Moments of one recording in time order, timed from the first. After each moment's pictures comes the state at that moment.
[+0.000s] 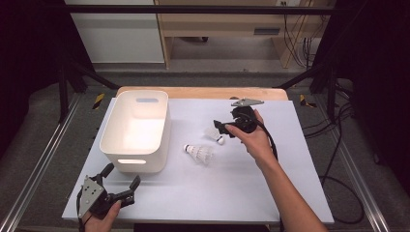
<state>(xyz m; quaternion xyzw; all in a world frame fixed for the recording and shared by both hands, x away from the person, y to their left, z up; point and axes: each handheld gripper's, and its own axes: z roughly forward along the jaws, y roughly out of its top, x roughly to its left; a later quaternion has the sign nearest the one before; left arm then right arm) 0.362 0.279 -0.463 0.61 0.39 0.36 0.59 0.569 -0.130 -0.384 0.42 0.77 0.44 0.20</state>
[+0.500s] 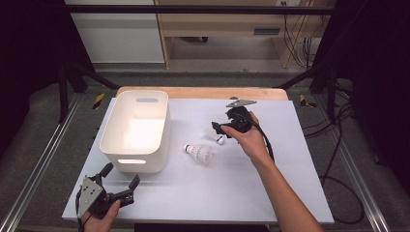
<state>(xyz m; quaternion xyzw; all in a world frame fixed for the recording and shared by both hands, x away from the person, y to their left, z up) 0.363 0.281 -0.462 0.60 0.39 0.36 0.59 0.580 -0.119 -0.398 0.43 0.78 0.41 0.19</state>
